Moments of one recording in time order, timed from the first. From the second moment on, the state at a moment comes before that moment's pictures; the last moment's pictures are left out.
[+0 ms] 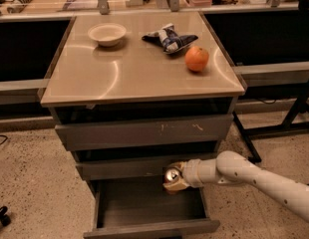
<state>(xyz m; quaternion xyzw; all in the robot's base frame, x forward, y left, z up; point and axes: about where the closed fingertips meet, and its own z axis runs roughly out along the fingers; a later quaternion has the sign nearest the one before) 0.542 -0.070 0.450 -0.56 0.70 0.24 0.38</state>
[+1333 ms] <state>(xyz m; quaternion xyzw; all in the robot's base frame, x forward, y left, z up) 0.520 -0.034 0.677 -0.59 0.71 0.20 0.35</state>
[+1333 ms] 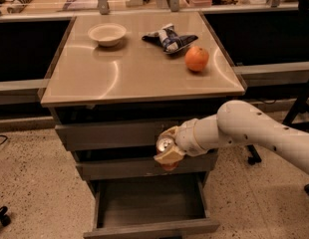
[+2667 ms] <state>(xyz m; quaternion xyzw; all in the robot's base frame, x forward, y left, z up) 0.550 -0.022 0.880 -0.56 0.71 0.19 0.37</state>
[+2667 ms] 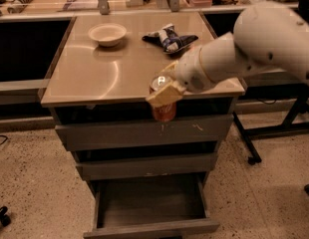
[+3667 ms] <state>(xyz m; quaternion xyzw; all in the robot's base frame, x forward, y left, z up) 0.561 -0.017 0.916 -0.55 0.71 0.19 0.39</state>
